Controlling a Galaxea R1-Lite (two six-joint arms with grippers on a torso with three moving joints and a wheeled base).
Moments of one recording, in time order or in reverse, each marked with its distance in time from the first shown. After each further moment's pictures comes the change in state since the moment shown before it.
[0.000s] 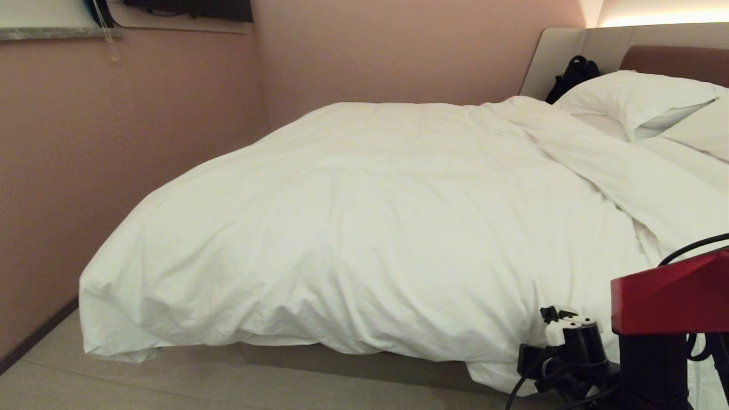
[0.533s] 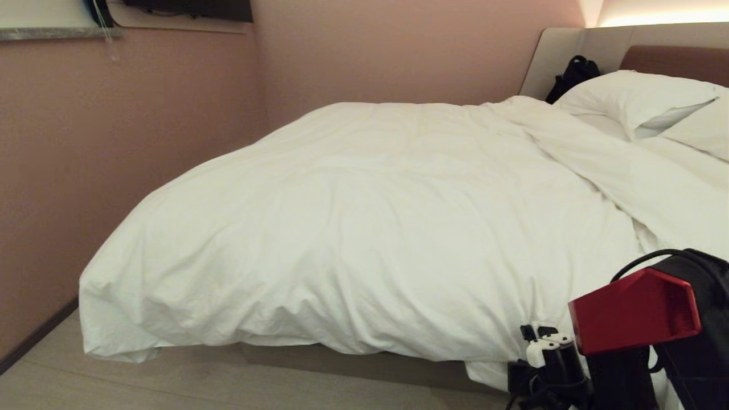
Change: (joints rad) left arm 0.000 0.000 0.000 0.000 0.000 0.000; right arm 0.092 0.149 0.014 -0.116 -0.127 -0.087
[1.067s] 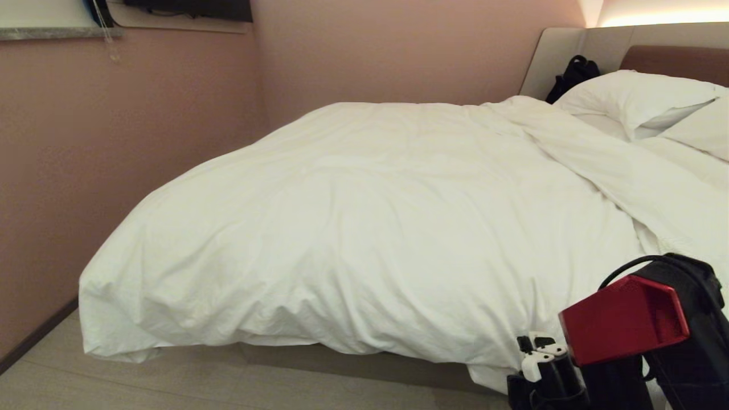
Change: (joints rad) left arm 0.000 0.000 0.000 0.000 0.000 0.000; right arm 0.058 -0.005 0.057 -0.014 -0.043 0.007
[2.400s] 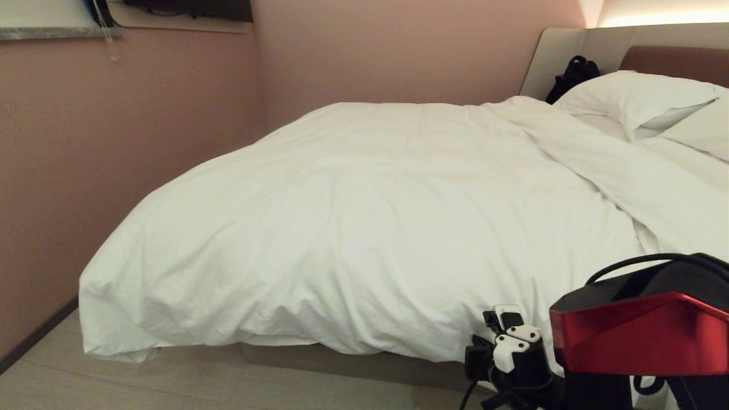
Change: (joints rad) left arm 0.000 0.000 0.000 0.000 0.001 0.000; right arm 0.164 -0.089 -0.147 -0.002 0.008 0.036
